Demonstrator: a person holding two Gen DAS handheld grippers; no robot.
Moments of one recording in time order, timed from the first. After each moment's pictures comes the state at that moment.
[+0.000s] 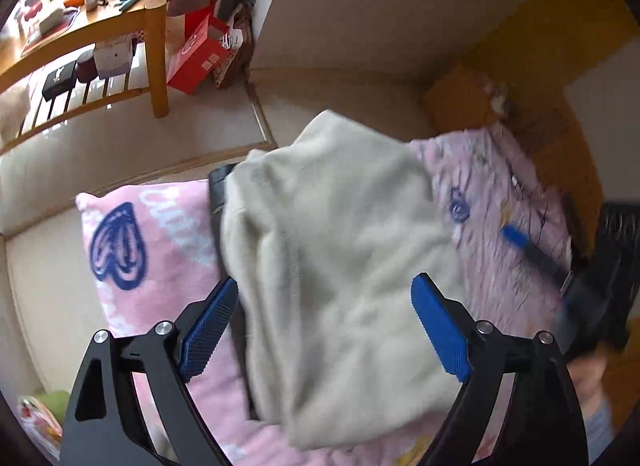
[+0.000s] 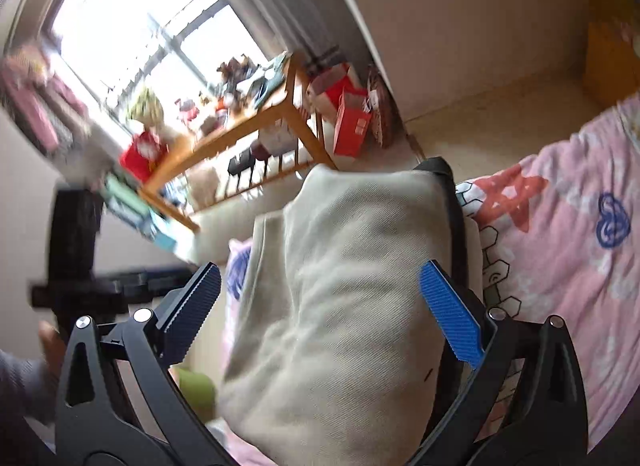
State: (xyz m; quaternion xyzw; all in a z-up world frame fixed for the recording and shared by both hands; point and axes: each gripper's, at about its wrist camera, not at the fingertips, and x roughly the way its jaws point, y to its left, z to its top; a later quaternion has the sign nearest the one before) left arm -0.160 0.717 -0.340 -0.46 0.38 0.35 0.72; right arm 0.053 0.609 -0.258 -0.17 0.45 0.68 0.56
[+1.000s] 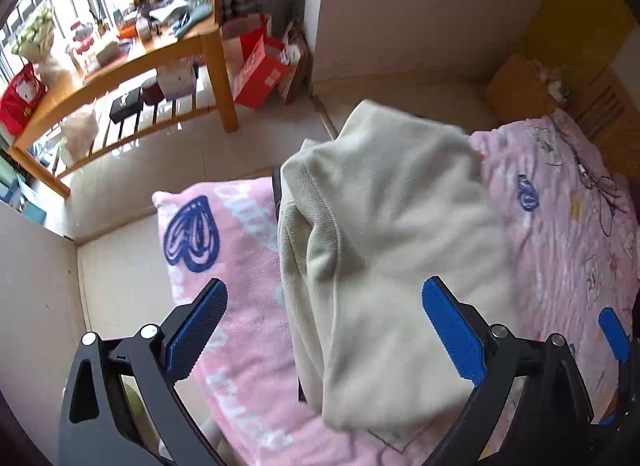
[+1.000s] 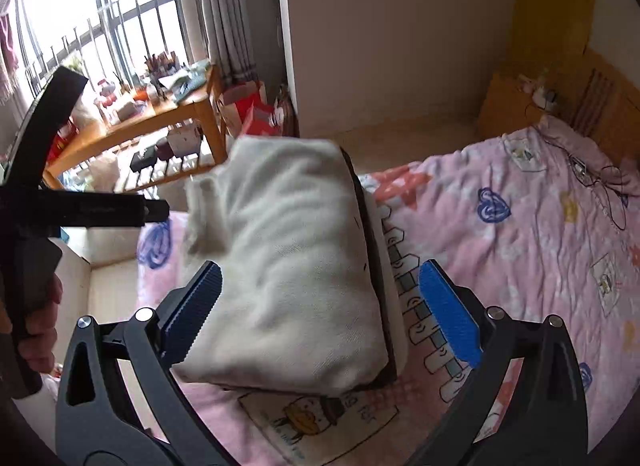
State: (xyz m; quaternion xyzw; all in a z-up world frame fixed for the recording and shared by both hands) left arm -0.158 0.642 -0.282 -0.36 0.44 0.46 0.68; right arm -0.023 0.488 -0.229 -0.23 0.35 0.56 0.72
